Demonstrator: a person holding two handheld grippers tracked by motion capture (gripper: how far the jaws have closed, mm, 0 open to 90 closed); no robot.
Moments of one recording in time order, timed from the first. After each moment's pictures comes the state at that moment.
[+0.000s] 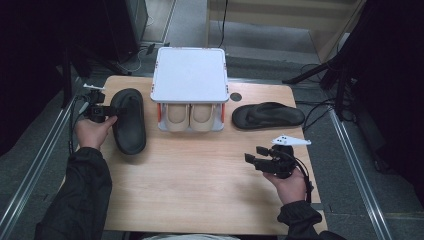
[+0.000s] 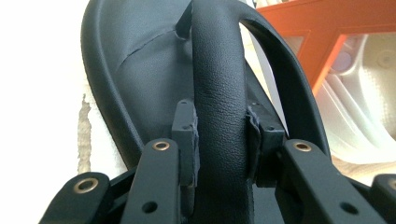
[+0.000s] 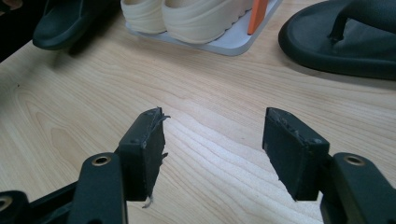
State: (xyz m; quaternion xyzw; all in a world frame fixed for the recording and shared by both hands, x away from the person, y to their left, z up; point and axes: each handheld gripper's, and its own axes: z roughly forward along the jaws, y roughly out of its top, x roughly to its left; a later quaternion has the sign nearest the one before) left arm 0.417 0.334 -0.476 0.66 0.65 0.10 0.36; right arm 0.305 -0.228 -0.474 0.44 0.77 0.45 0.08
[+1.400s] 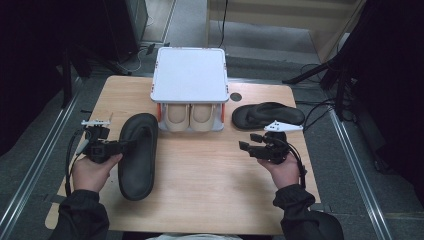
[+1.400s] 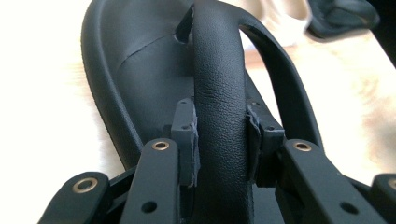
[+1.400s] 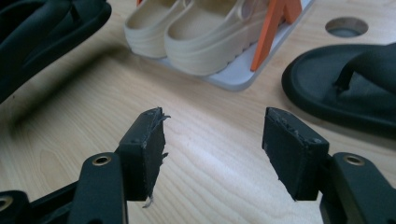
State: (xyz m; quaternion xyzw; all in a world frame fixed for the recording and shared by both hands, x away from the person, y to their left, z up) left arm 0.282 0.265 -0.453 0.69 0.59 0.06 0.40; right arm 0.340 -0.212 -0.463 0.40 0.78 0.46 0.09
